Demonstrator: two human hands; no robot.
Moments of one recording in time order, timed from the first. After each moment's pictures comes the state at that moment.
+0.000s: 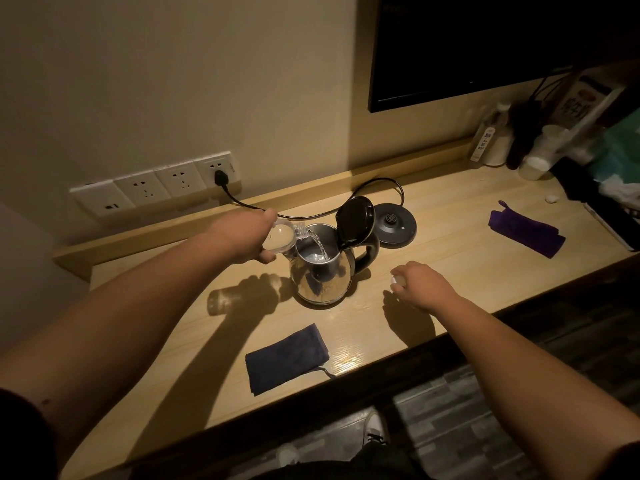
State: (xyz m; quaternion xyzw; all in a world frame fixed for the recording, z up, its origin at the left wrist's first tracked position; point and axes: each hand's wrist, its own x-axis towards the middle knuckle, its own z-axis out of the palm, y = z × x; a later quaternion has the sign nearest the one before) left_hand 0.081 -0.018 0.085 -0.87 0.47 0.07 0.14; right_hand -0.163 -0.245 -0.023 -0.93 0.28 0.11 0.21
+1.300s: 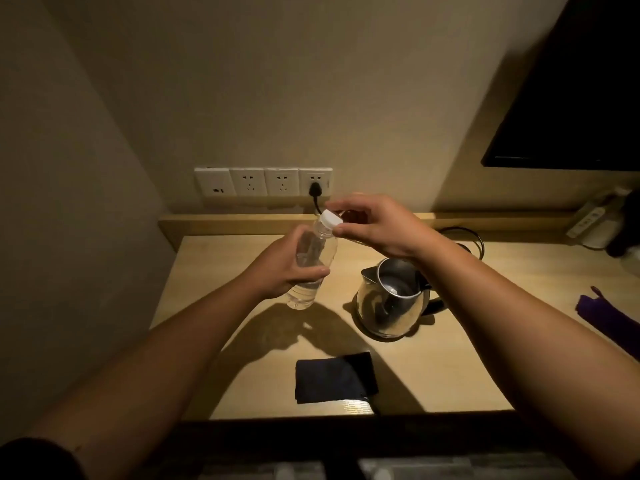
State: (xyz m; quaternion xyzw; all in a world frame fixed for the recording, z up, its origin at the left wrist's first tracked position) left_hand 0.063 0.091 0.086 -0.84 0.29 0.18 -0.42; right_hand 0.002 -0.105 0.163 -0.90 -0.07 0.00 0.42
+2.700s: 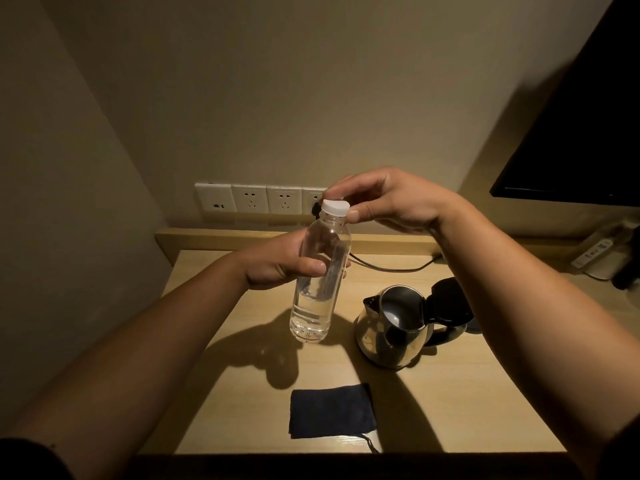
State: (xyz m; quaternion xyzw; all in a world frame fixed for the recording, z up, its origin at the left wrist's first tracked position) left_hand 0.109 0.086 0.134 -0.65 0.36 0.42 -0.53; right_hand 0.070 -0.134 0.205 -0.74 -0.16 0.16 0.63
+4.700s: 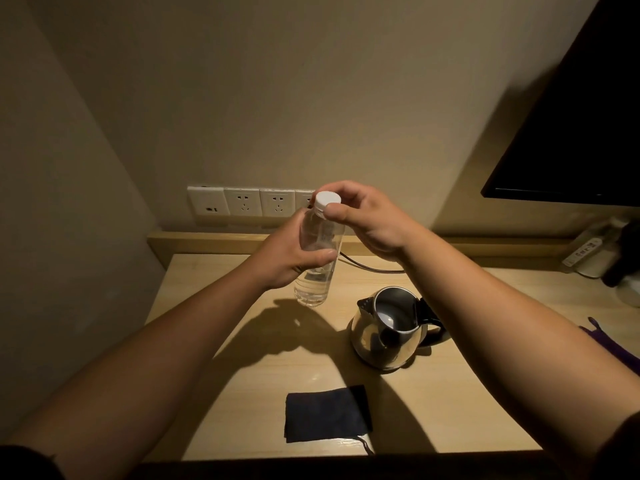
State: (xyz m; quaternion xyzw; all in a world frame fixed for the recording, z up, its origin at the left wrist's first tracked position) left_hand 0.107 0.065 0.123 -0.76 0.31 0.20 -0.53; right_hand 0.065 -0.109 0.168 -0.67 -0.10 0.03 0.73
